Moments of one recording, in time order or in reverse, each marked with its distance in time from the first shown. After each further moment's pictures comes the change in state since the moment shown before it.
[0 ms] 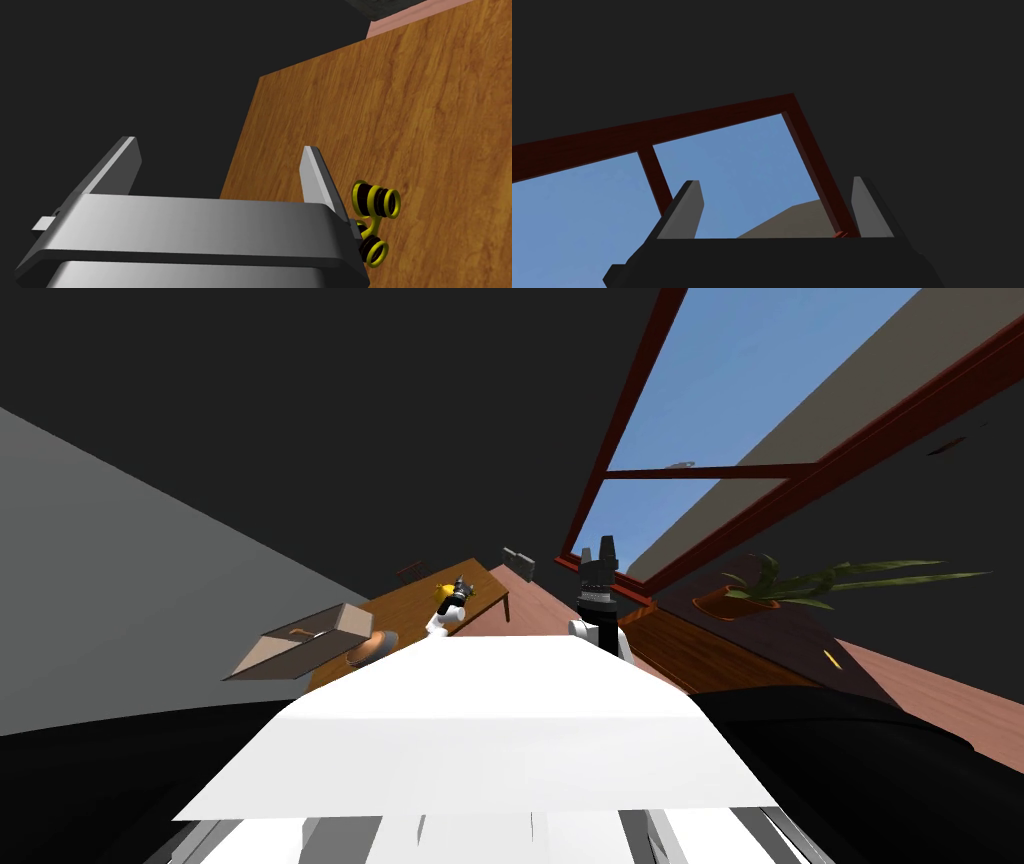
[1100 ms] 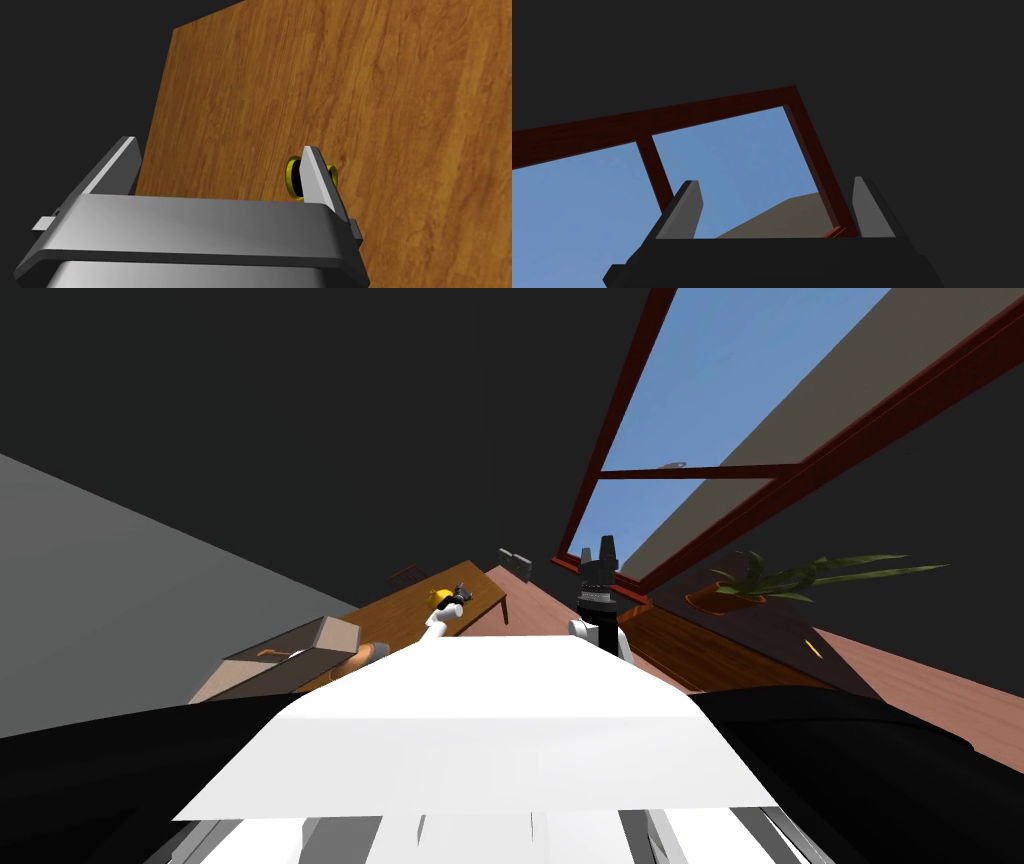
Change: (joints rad) left arm -0.120 0.039 0.028 0.246 0.077 0.181 0.055; right arm 0.000 0.000 0.000 0.000 0.000 0.000 0.000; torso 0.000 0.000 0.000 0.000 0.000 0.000
